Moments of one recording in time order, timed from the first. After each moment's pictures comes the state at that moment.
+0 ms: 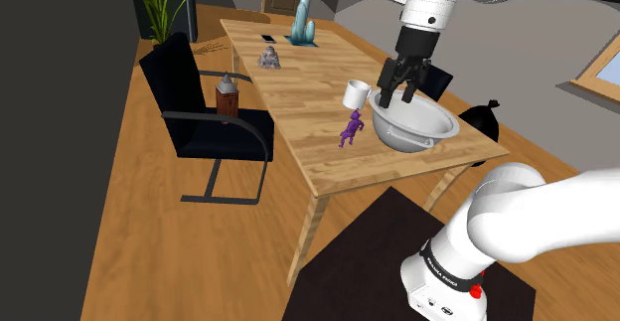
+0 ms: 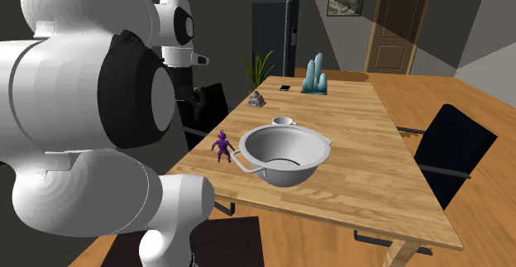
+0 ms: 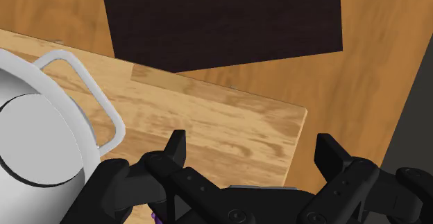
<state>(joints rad) 0.01 -0.74 -0.06 -2.39 0.01 1.53 0.11</state>
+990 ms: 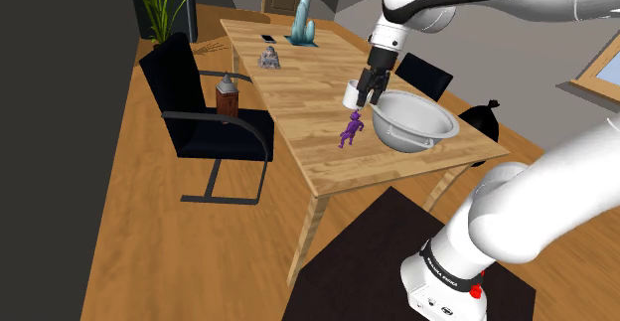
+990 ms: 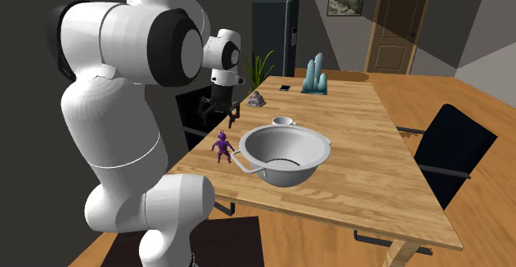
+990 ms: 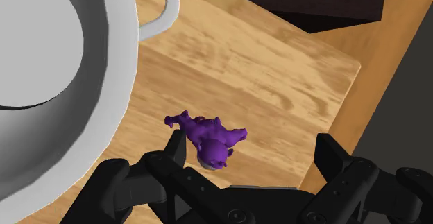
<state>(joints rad) 0.04 -0.30 -0.35 -2.24 0.05 1.78 -0.35</state>
